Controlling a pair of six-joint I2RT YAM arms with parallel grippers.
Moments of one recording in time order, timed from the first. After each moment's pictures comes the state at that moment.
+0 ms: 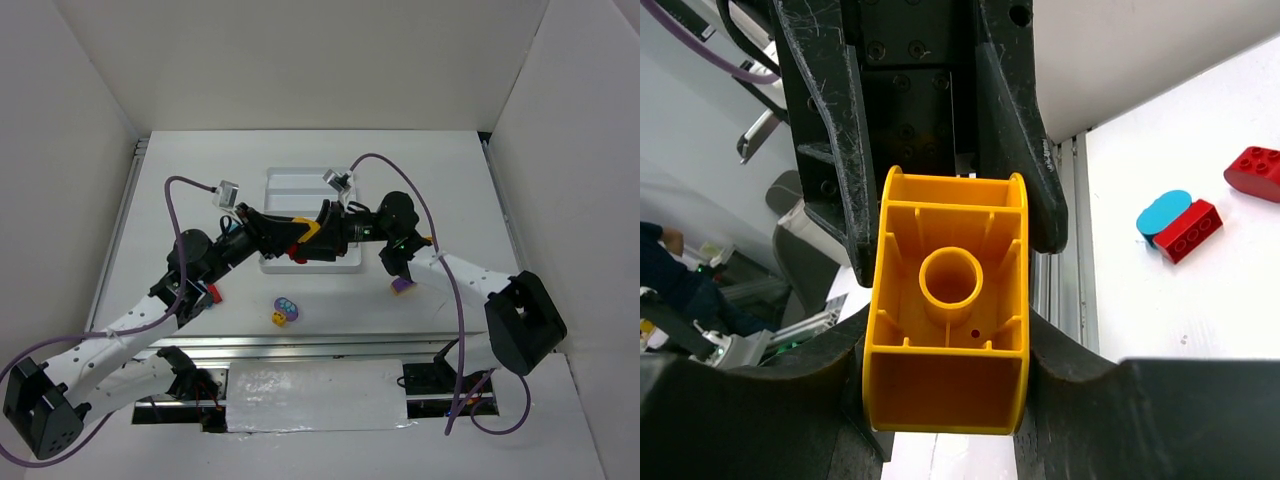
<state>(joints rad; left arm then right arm) -0.66 0.91 0.65 0.45 0.19 -0.77 0.61 1.40 0.82 0.81 -1.03 0.85</state>
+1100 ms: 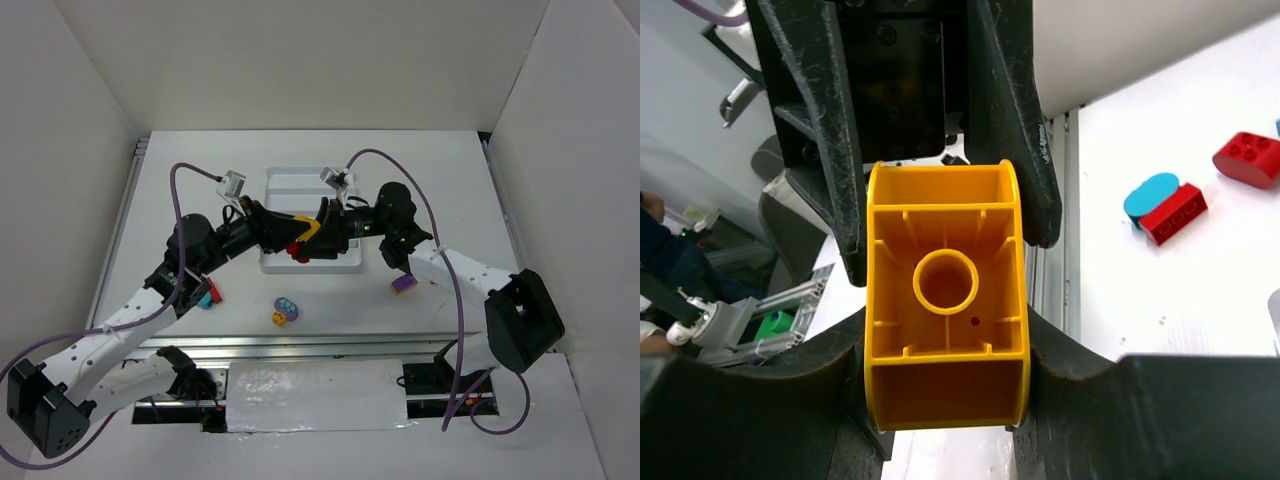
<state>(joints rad) -0.60 0.95 0.77 0.27 0.30 -0.70 0.58 1.41 0.89 0.64 -1.12 0.70</state>
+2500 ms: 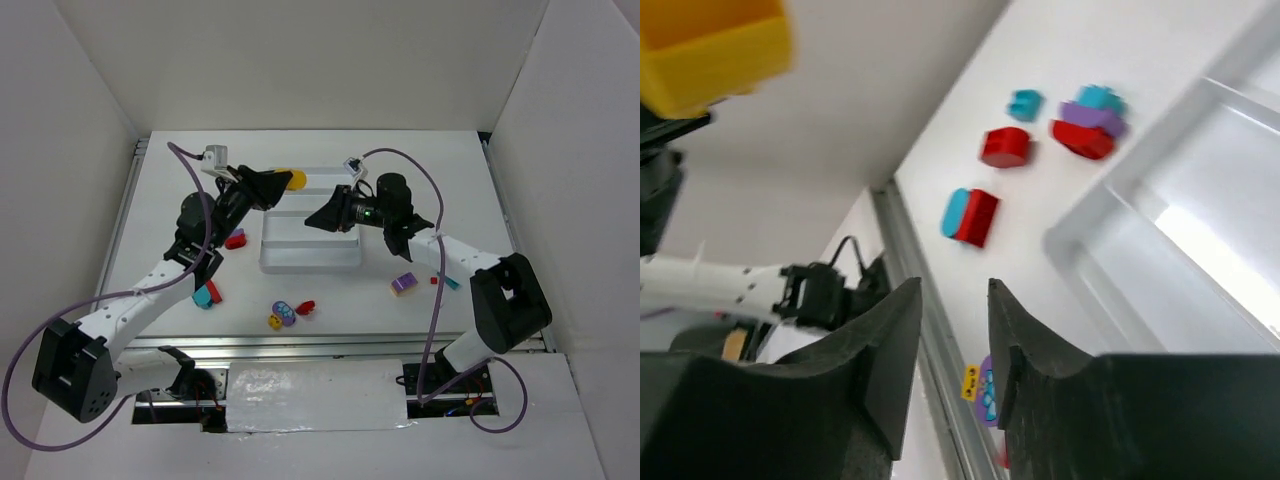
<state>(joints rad) -0.47 1.17 0.81 0.57 0.06 -0.66 0.47 1.52 0.92 0.45 -0.76 0.70</state>
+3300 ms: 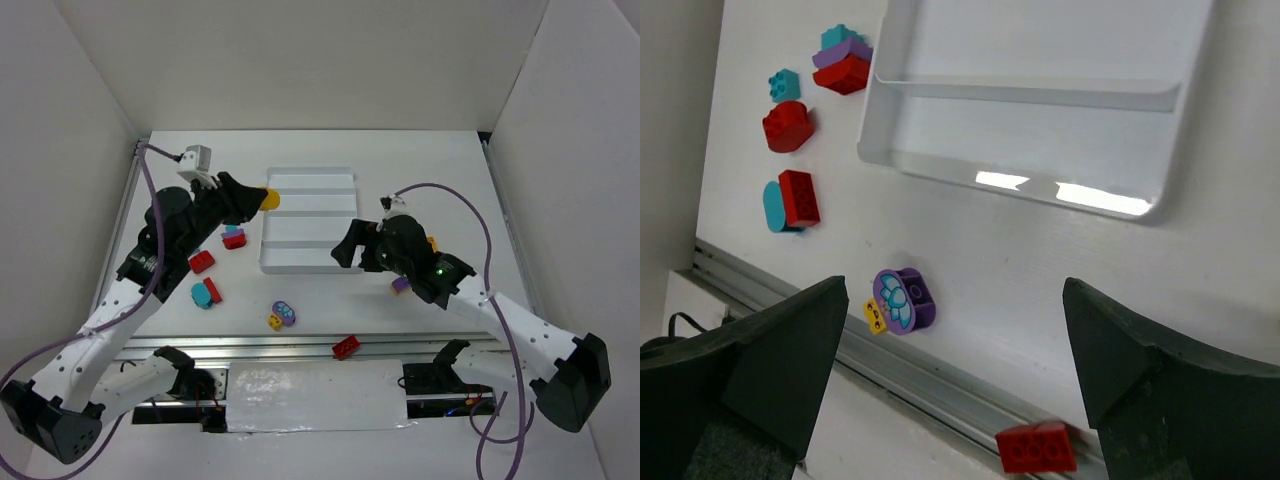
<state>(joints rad) -0.44 0.93 0.97 -0.10 0.04 -0.55 0.70 1.03 0.80 -0.29 0.05 0.70</state>
